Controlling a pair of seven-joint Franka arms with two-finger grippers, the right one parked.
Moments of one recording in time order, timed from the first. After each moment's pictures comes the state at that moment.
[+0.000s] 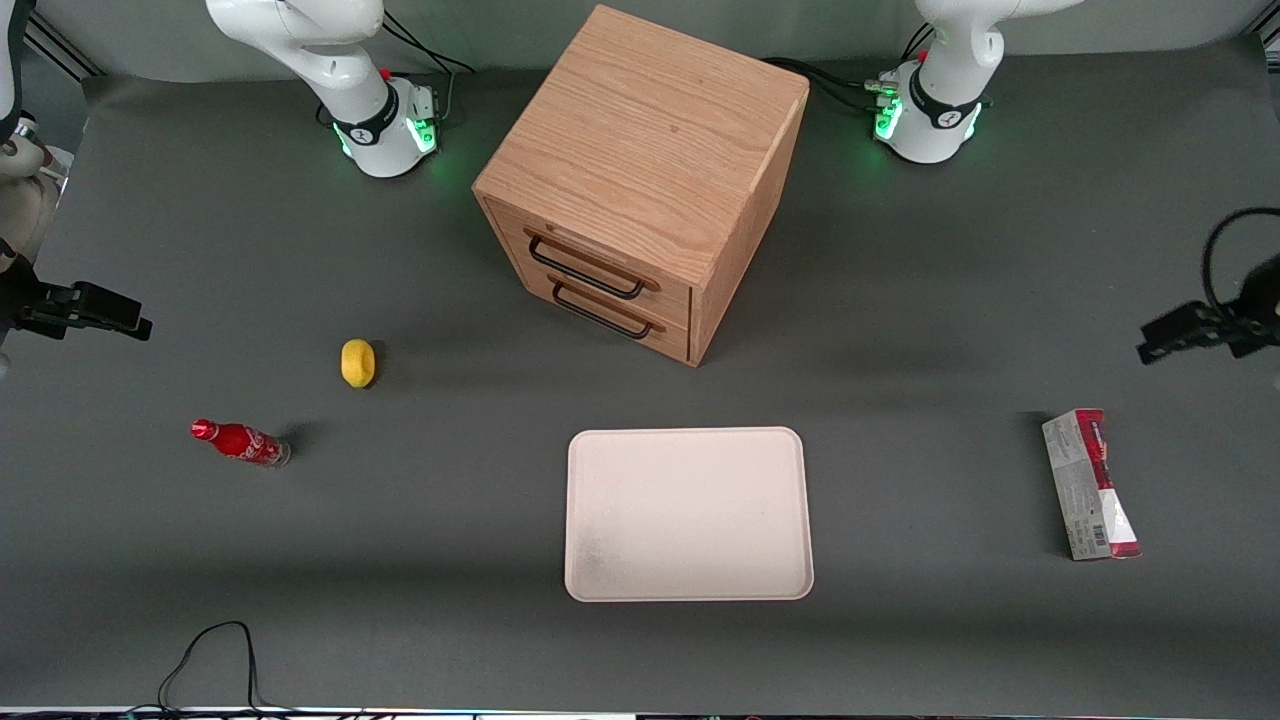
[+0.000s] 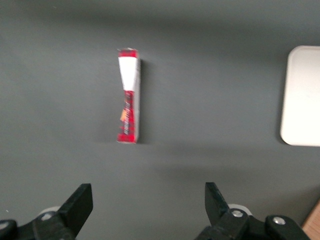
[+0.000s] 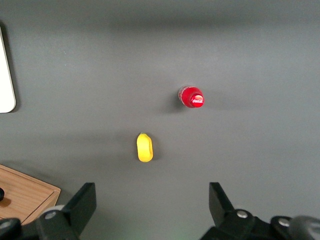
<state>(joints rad) 0.16 0.14 -0.05 -1.56 0.01 1.76 0.03</state>
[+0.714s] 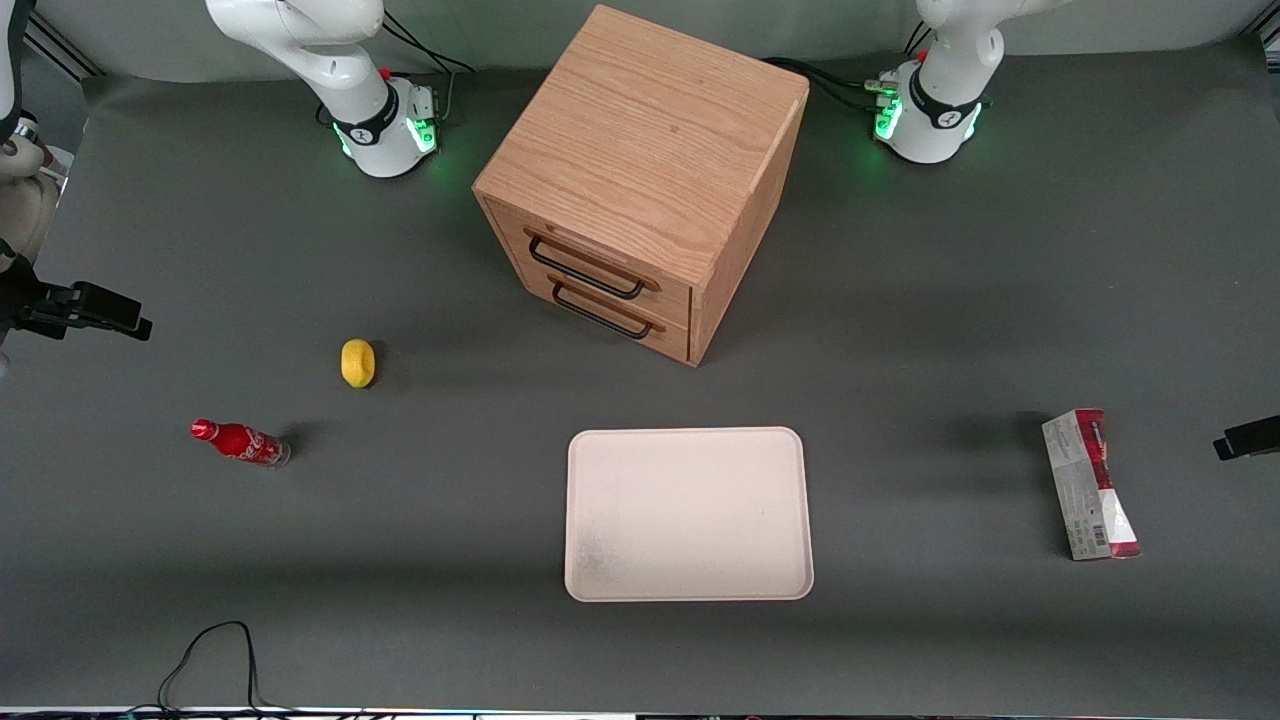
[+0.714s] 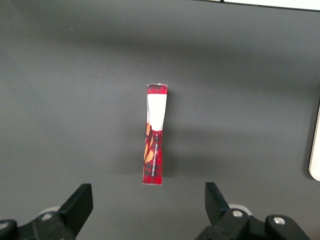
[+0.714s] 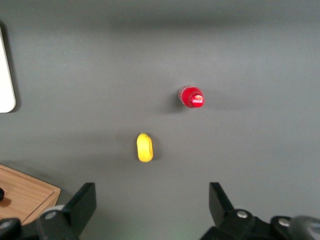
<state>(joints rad) 0.23 0.50 -0.06 -1.14 0.01 1.67 0.08</state>
